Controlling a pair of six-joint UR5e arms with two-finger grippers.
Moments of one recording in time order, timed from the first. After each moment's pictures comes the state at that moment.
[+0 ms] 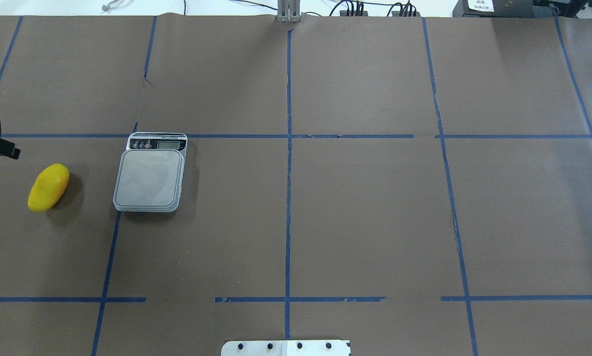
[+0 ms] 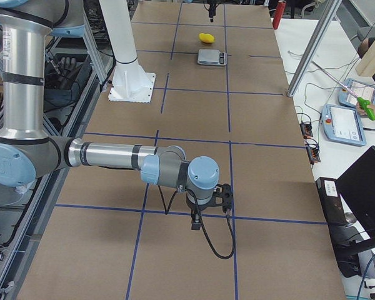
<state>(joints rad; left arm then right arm) -1.07 -1.51 -1.81 -2.00 -2.15 -0.57 1.64 -1.68 1.67 -1.68 2.35 -0.13</state>
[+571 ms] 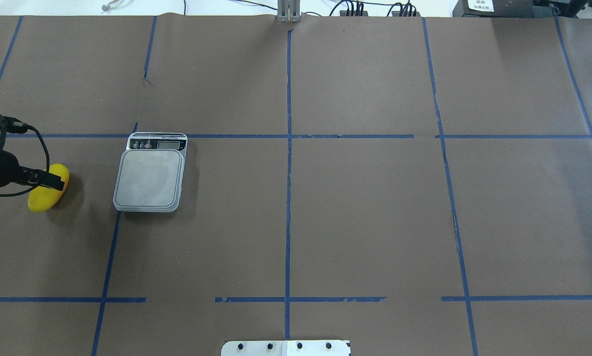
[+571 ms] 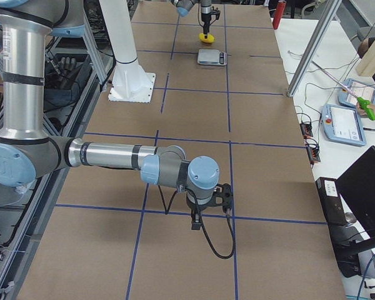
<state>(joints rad) -0.89 -1.53 -1.67 -2.22 -2.10 -0.77 1.64 -1.68 1.67 -1.68 2.35 -0.13</state>
